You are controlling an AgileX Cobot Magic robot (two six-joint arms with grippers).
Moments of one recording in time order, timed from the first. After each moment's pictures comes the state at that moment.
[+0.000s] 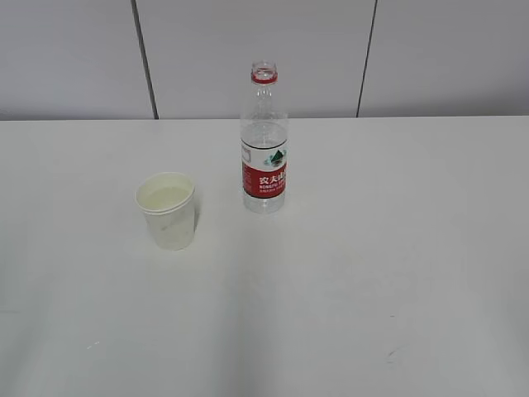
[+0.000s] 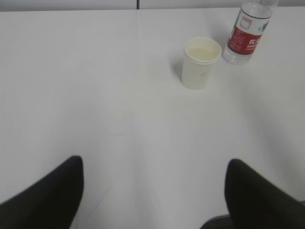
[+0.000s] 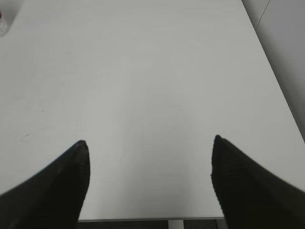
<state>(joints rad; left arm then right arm) -0.03 0.00 -0.53 -0.11 1.11 0.00 -0.01 -0.02 -0.50 -0.13 1.14 -0.03</state>
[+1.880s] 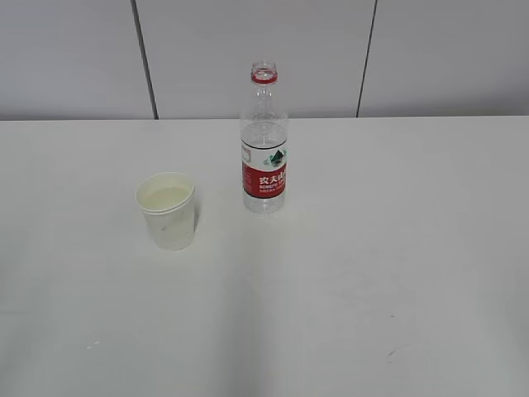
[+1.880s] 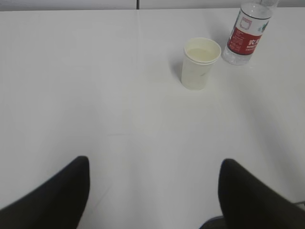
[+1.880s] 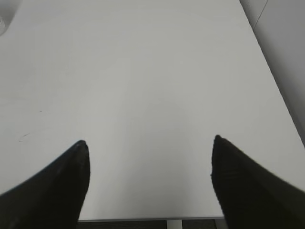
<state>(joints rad) -0.03 0.00 -0.53 -0.11 1.11 0.00 -0.01 -0.02 -0.50 -0.13 1.14 -0.03</state>
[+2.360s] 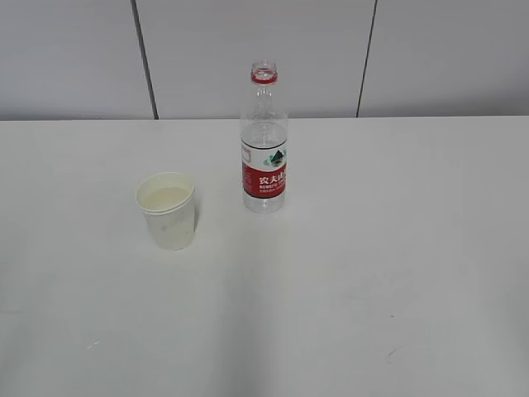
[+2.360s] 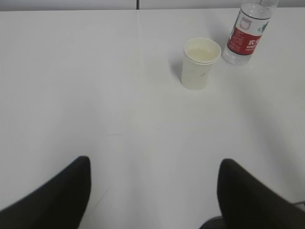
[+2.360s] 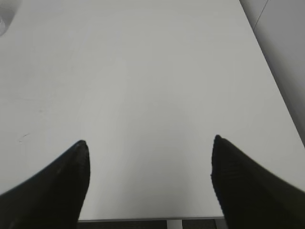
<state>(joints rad) -0.03 0.00 -0.53 -0.11 1.11 0.00 -0.01 -0.02 -0.50 -0.13 1.14 -0.02</state>
